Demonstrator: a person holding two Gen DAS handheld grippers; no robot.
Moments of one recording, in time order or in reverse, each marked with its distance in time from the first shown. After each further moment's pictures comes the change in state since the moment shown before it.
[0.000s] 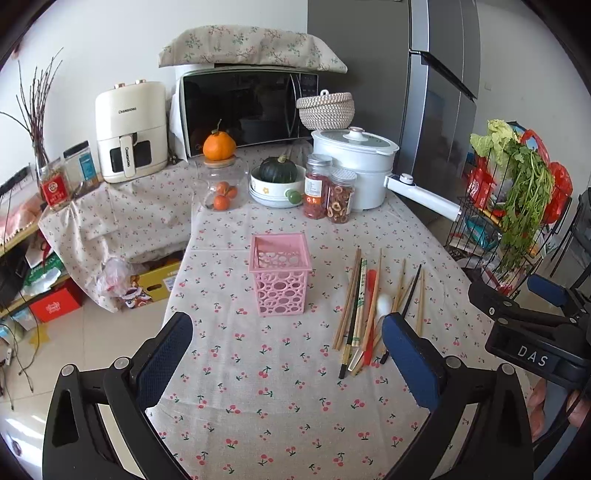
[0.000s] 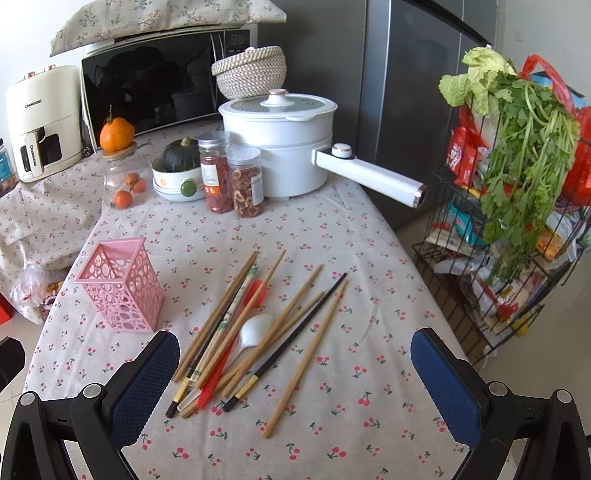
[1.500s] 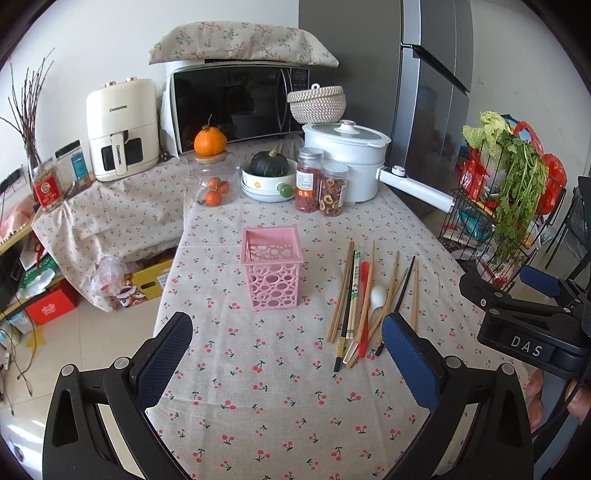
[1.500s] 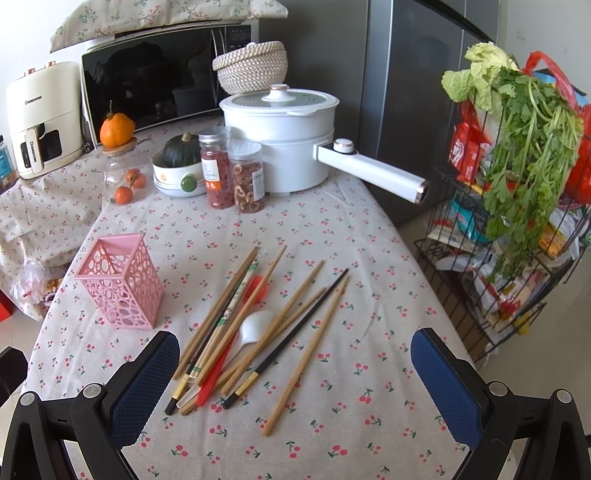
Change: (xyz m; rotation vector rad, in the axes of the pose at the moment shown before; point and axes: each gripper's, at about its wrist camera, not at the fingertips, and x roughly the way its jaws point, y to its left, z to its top) left arm 0.003 -0.001 -0.008 0.021 0.018 -0.025; right arm 0.001 0.000 -0.003 -0.001 0.012 0.005
